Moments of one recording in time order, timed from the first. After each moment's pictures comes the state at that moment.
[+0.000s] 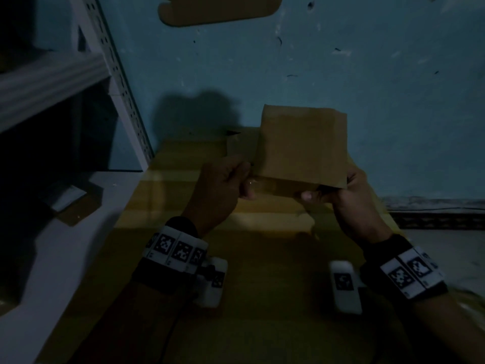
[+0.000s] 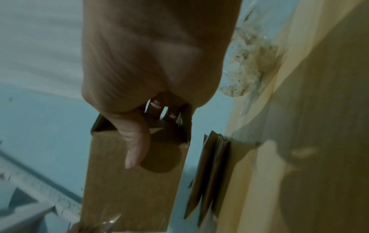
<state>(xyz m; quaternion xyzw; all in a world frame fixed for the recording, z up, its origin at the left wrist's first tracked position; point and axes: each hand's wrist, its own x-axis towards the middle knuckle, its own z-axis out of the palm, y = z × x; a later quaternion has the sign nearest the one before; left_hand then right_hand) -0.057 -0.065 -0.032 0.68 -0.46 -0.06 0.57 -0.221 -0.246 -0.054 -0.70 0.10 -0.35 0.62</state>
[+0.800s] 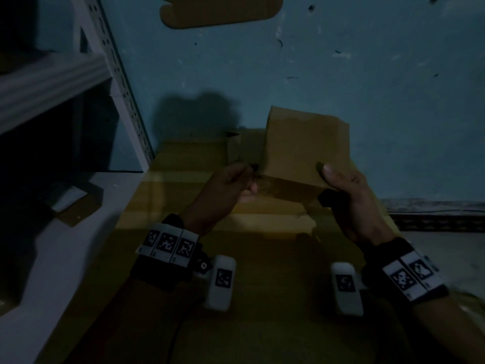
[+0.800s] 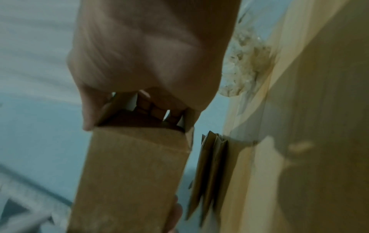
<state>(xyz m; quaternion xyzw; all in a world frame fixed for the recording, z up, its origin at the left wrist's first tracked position) -0.056 -0.069 -0.035 0.65 -0.41 -0.25 0.59 -0.225 -0.235 -0.040 -0.61 0.11 -0.33 0.71</state>
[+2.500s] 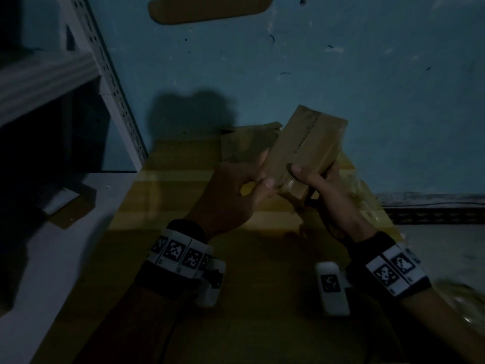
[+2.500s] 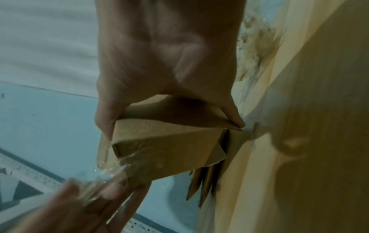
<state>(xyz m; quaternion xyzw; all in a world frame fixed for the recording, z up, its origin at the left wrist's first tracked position) -0.073 -0.074 -0.030 0.63 -0.61 0.02 0.48 -0.210 -0.226 -0.043 -0.61 0.23 -0.30 0.70</state>
